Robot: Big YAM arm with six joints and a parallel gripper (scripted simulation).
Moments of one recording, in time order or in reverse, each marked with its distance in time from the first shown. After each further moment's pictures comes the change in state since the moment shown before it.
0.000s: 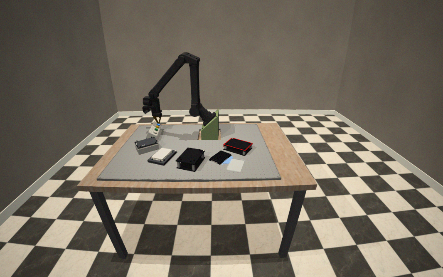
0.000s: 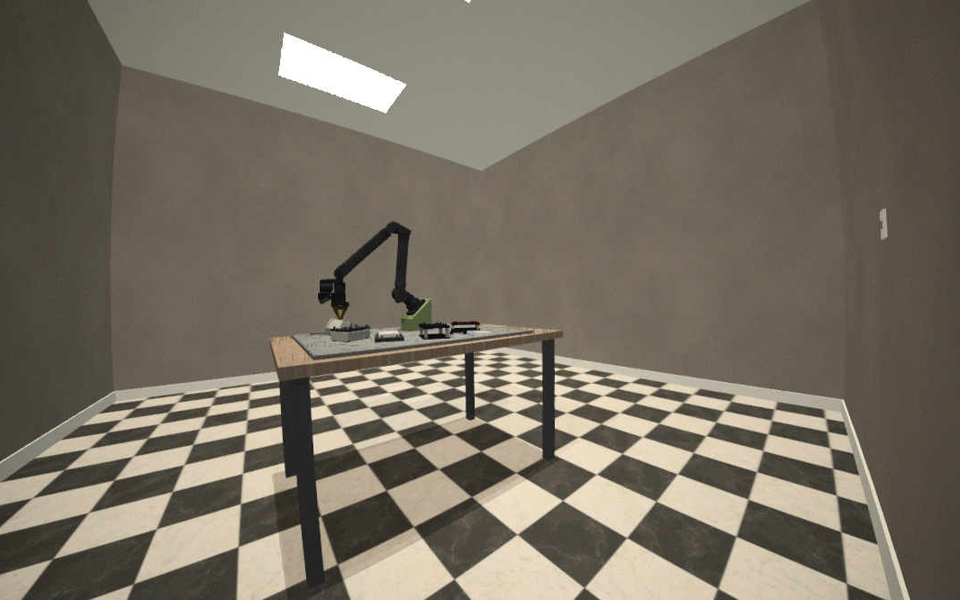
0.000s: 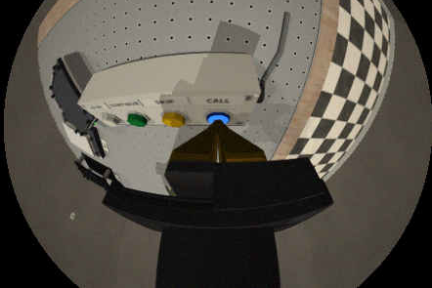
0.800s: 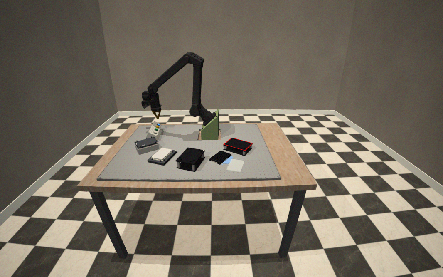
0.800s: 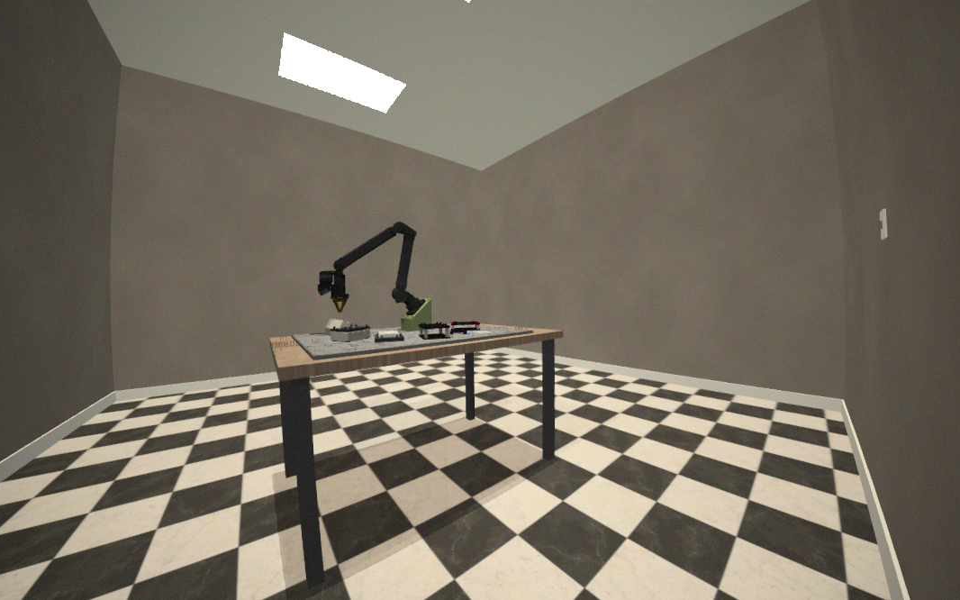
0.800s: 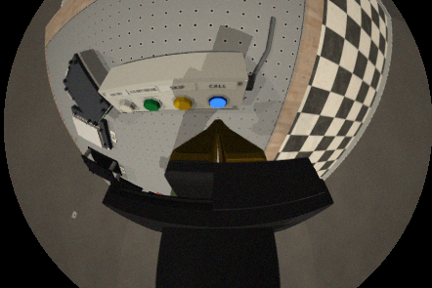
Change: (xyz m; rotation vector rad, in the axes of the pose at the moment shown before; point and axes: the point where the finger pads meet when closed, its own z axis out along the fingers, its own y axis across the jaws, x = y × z) arm -0.001 0.000 -0.044 0.002 -0.002 0.010
